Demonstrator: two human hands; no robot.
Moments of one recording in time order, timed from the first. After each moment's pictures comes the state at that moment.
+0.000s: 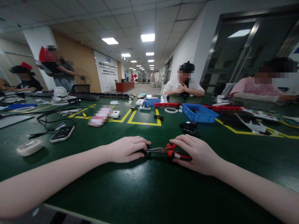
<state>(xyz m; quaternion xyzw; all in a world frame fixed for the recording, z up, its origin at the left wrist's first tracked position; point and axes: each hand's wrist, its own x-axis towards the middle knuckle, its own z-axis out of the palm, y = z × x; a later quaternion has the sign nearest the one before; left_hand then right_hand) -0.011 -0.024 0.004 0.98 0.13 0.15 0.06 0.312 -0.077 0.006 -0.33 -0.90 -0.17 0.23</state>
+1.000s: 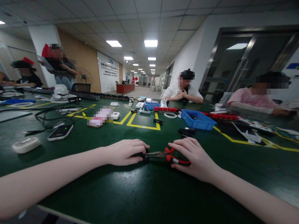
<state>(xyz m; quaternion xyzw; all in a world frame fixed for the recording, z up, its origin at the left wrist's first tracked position) -0.011 -0.025 0.002 0.97 0.13 0.18 0.07 0.315 -0.075 0.007 -0.32 -0.90 -0.18 0.25</state>
